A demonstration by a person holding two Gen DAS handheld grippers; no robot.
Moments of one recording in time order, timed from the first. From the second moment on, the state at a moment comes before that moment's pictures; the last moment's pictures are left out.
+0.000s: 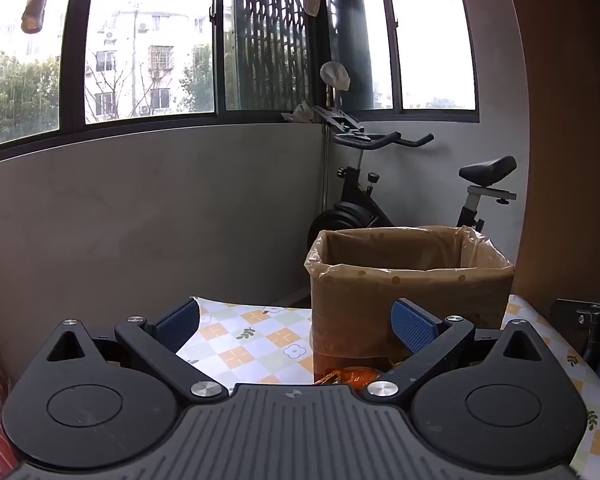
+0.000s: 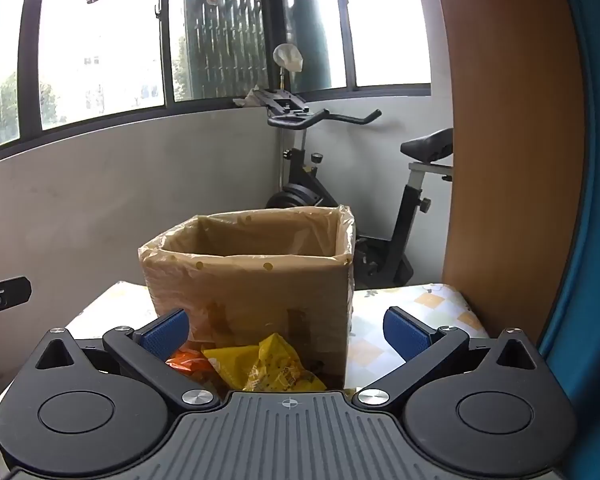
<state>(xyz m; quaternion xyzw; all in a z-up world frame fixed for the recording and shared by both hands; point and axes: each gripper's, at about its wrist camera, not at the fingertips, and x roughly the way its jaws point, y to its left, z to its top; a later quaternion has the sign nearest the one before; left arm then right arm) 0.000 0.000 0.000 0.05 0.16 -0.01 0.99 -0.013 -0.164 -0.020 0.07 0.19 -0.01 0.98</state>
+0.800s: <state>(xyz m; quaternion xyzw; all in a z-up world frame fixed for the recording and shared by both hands) 0.003 0.003 -0.003 0.05 0.16 -0.01 0.99 -0.011 -0.163 -0.021 0.07 0.20 -0.01 0.98</state>
